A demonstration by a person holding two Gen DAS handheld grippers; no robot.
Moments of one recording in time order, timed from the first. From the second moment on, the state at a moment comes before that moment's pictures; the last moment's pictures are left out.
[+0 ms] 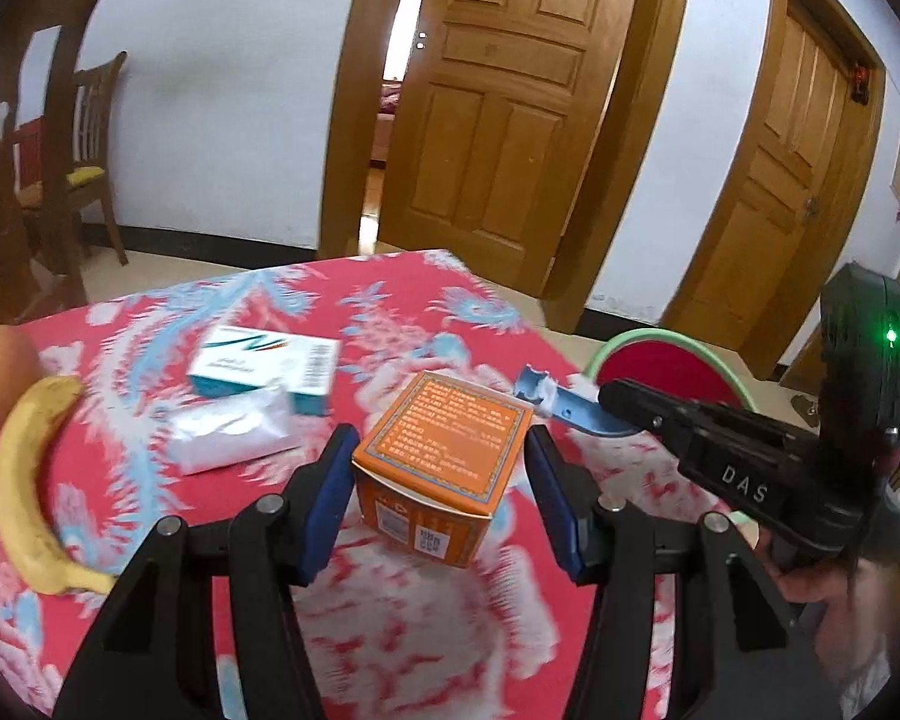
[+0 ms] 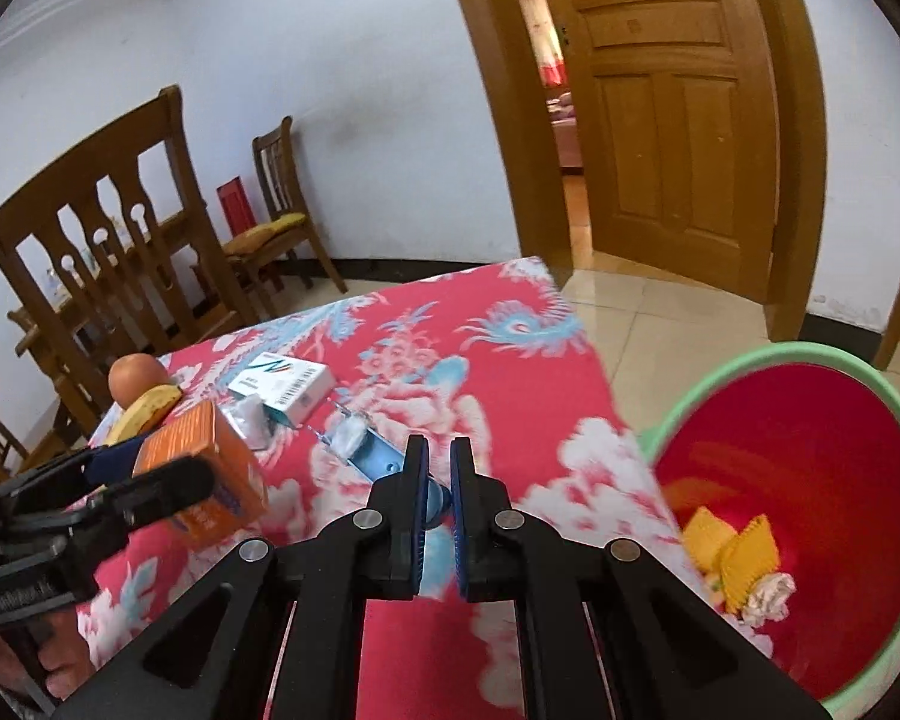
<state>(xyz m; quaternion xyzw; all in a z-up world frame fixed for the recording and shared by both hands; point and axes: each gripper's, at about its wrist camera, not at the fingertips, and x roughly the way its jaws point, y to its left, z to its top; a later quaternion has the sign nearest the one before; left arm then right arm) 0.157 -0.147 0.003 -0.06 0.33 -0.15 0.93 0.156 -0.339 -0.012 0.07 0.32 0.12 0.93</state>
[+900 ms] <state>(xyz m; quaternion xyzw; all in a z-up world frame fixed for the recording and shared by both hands) 0.185 -0.306 0.003 -0.04 0.34 -0.25 0.90 0.099 -0.480 -0.012 0.17 0.29 0.00 0.94</state>
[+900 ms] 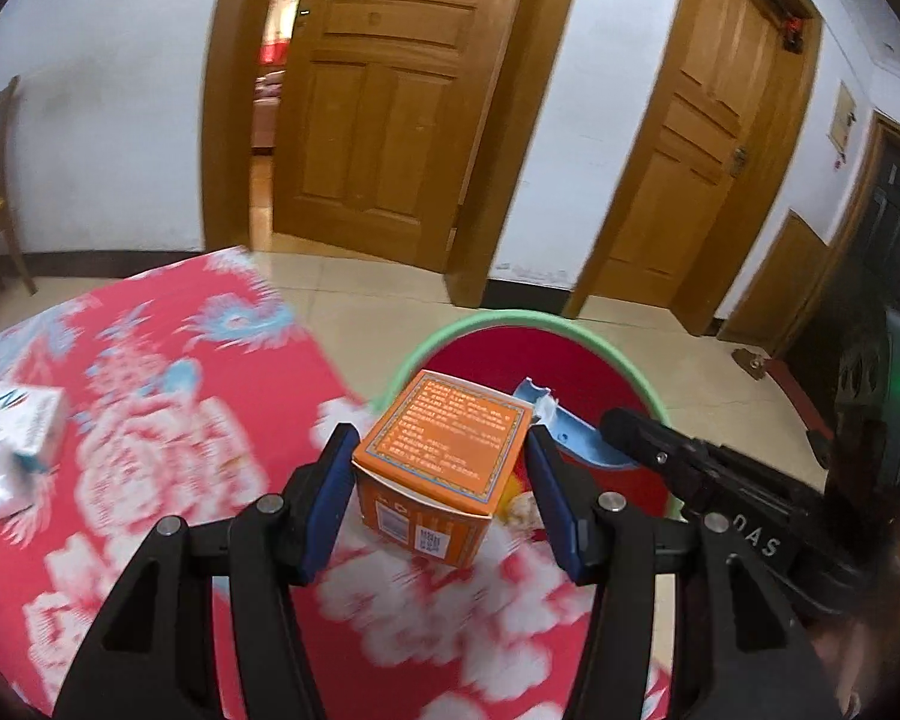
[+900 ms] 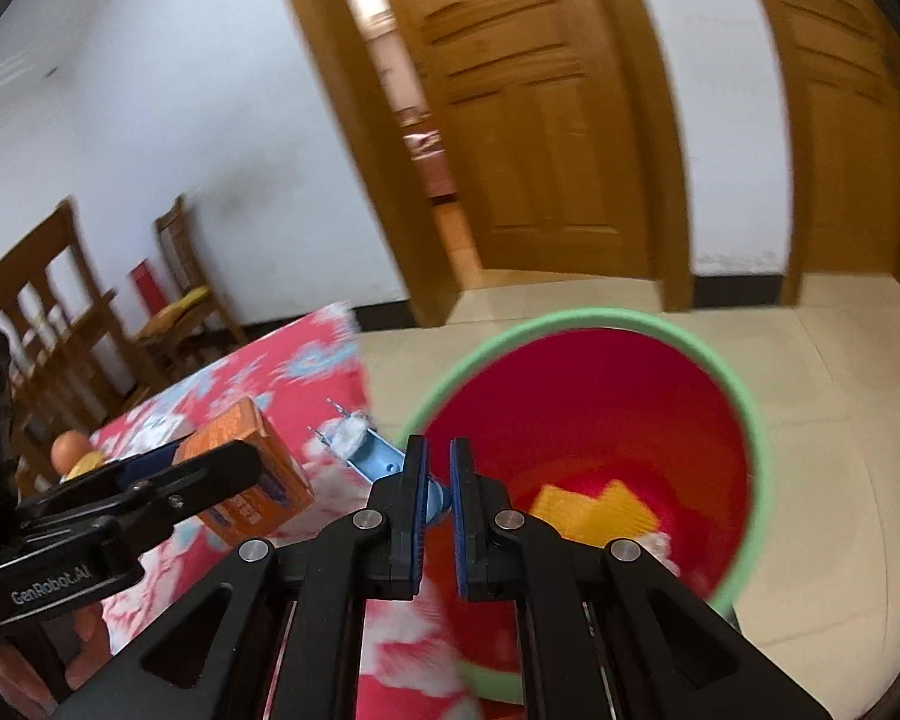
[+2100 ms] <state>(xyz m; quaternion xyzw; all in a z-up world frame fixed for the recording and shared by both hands) 0.195 -0.344 -0.014 -0.03 0.35 -0.28 0.89 0.095 -0.529 -0.024 0.19 0.31 -0.05 0.93</state>
